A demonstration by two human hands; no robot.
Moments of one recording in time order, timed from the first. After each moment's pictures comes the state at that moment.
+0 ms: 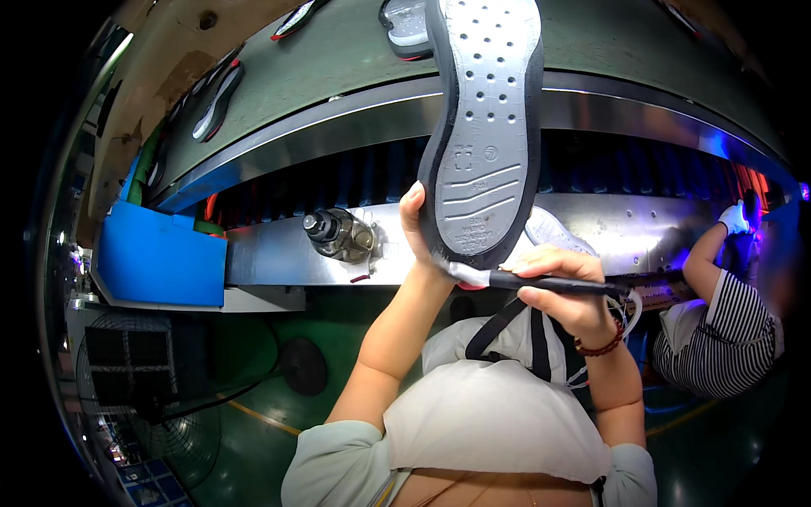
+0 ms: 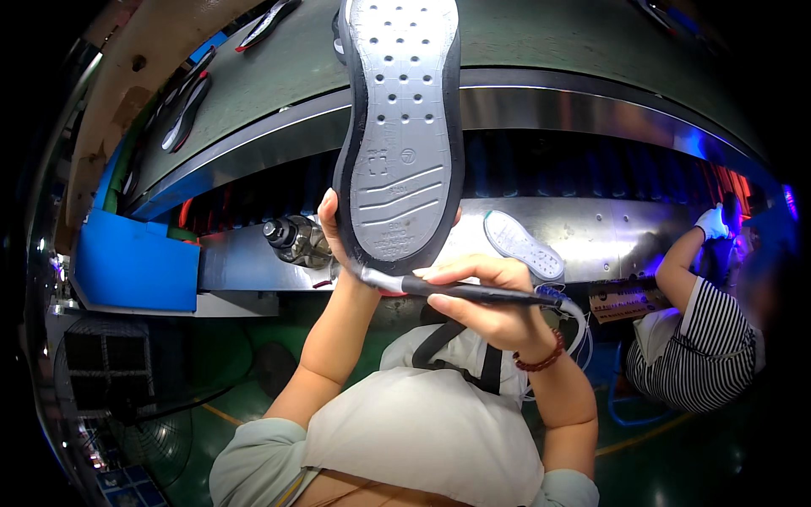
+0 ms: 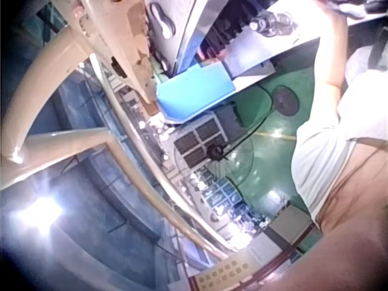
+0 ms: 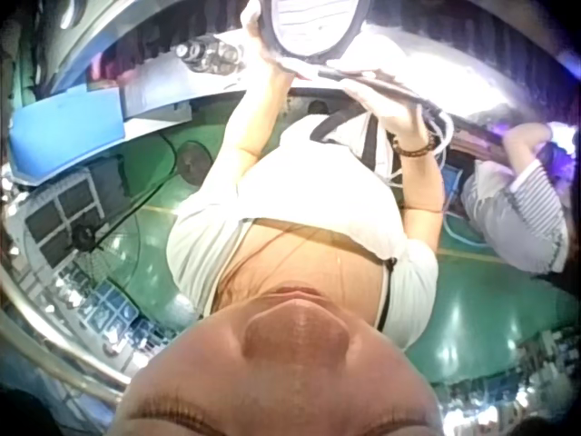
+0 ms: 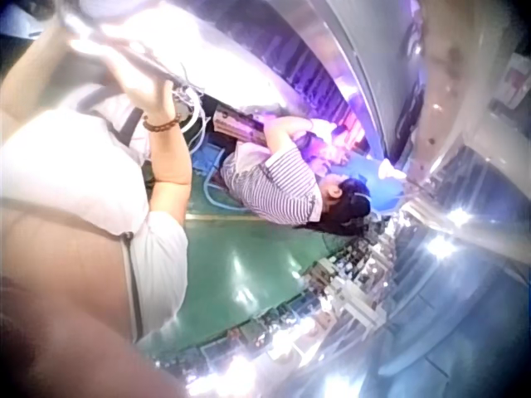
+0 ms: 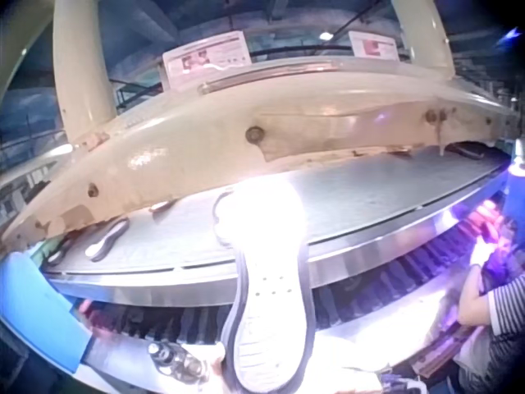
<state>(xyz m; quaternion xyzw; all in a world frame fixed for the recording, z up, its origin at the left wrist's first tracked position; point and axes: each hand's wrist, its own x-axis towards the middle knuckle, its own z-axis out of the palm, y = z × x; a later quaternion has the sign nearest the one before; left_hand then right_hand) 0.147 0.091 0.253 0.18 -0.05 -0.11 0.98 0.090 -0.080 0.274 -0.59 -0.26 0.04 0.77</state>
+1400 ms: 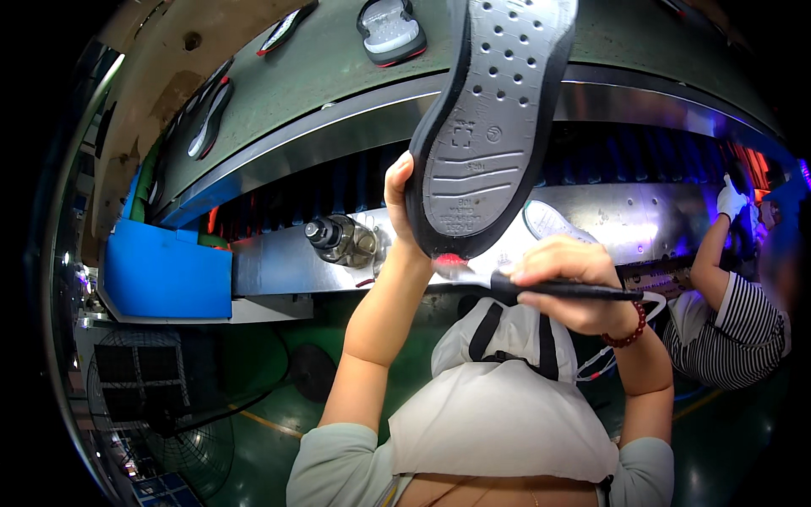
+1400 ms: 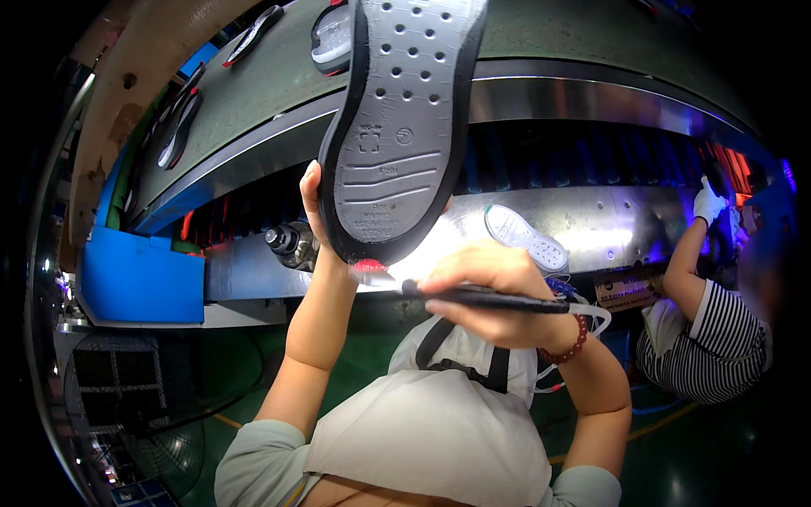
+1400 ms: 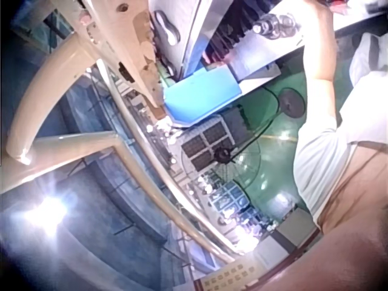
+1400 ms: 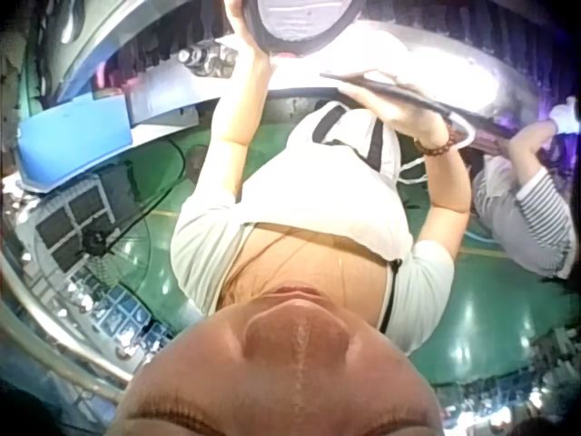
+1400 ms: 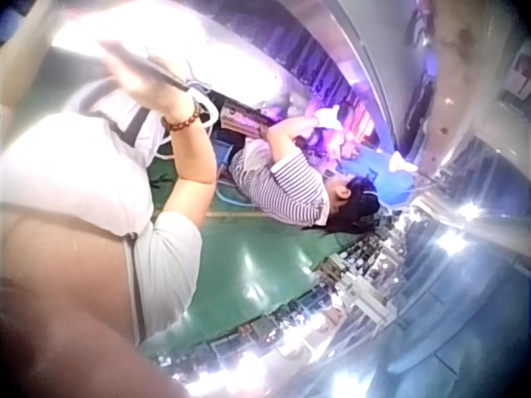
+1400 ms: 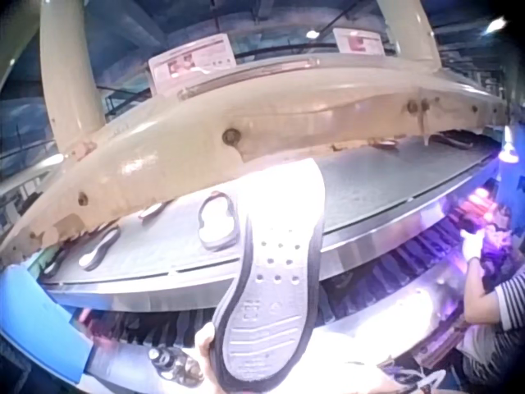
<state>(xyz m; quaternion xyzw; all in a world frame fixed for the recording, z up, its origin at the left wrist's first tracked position) 0.179 0.102 0.276 0.17 -0.13 -0.15 0.96 0.108 -0.097 0.298 -0.69 -0.38 -0.01 0.62</state>
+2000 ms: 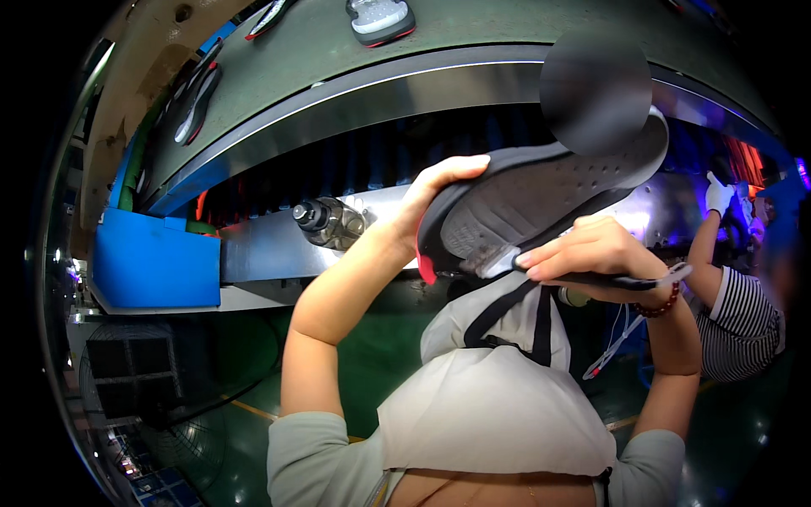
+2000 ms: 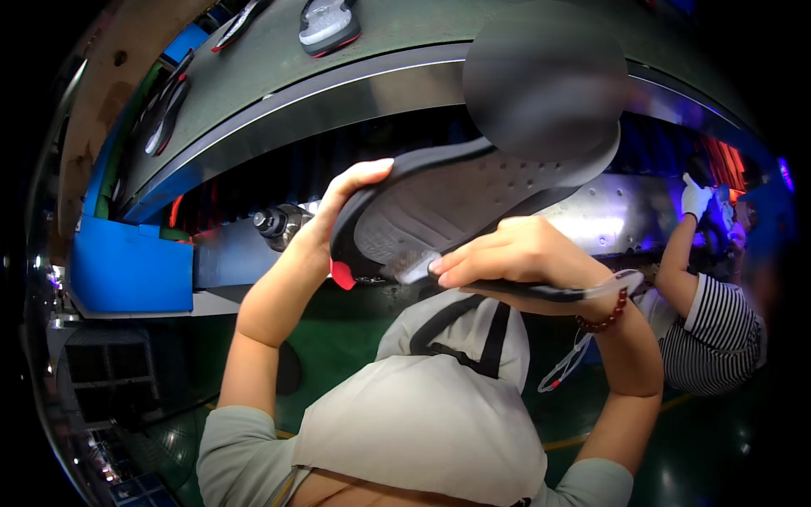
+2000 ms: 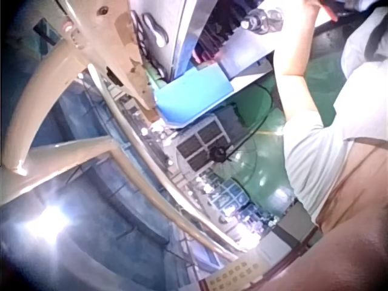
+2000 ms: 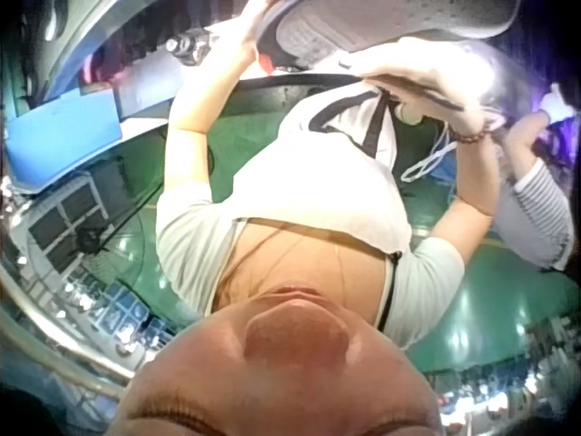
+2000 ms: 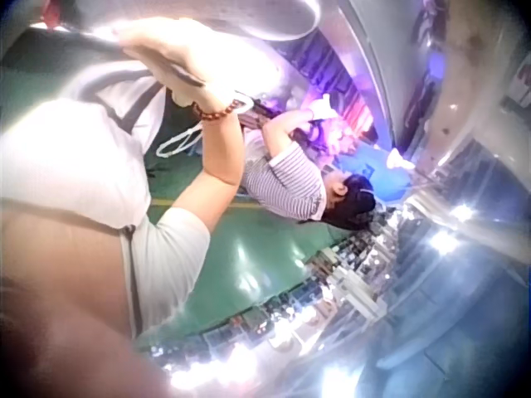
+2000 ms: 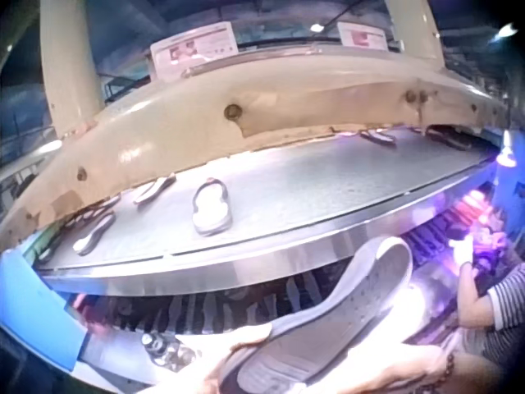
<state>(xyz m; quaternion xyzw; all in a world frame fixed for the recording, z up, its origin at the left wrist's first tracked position) 0.163 0.092 0.308 0.36 0.10 -0.43 0.82 0.123 -0.131 0.308 -0.75 -0.51 -0.01 0.43</state>
